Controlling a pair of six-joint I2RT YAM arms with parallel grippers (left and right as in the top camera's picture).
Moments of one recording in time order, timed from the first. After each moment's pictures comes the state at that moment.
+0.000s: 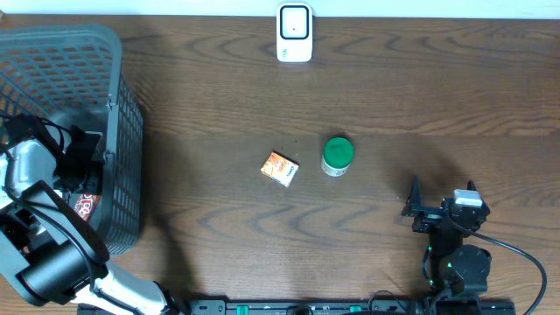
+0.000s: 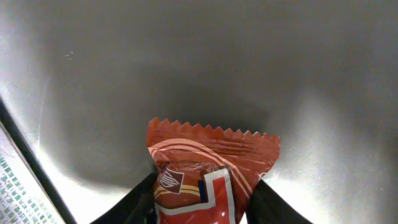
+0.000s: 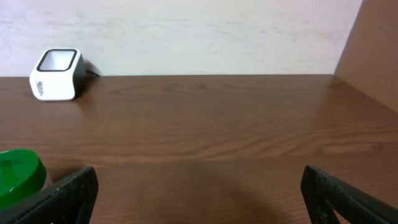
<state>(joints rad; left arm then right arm) 0.63 1.85 1.21 -0.85 0.12 0.72 0.03 0.04 0.03 -0.10 0.15 0.00</state>
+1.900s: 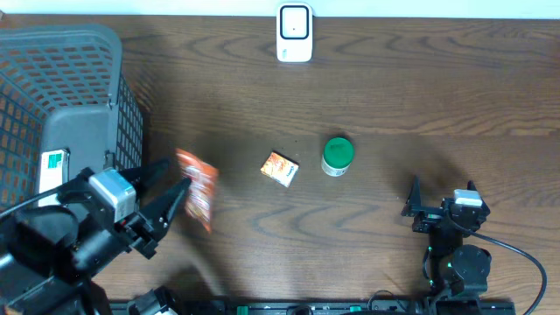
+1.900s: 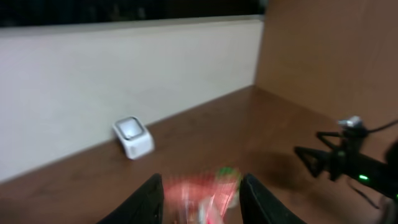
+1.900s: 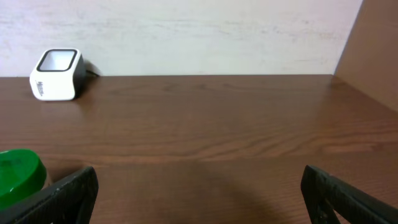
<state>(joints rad) 0.56 0.66 1.11 -0.87 1.33 0.33 0.03 0.04 0.03 -0.10 0.15 0.00</state>
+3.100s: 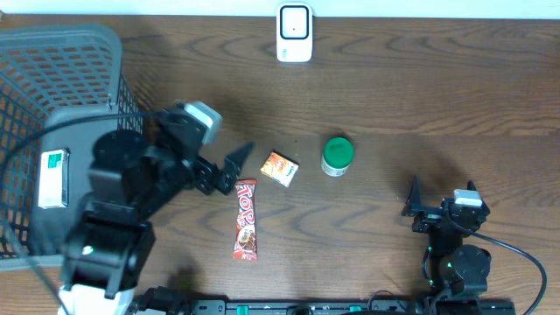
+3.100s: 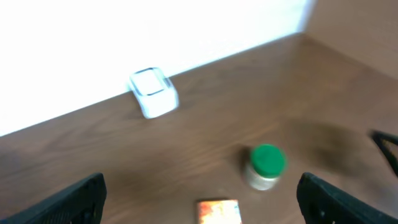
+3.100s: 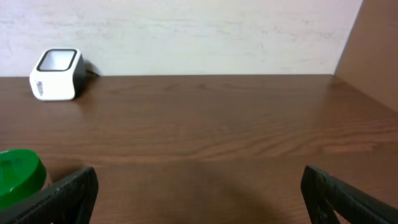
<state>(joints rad) -0.21 0.87 1.00 -0.52 0.45 0.10 0.03 0.04 0.03 -0.10 0.15 0.00</state>
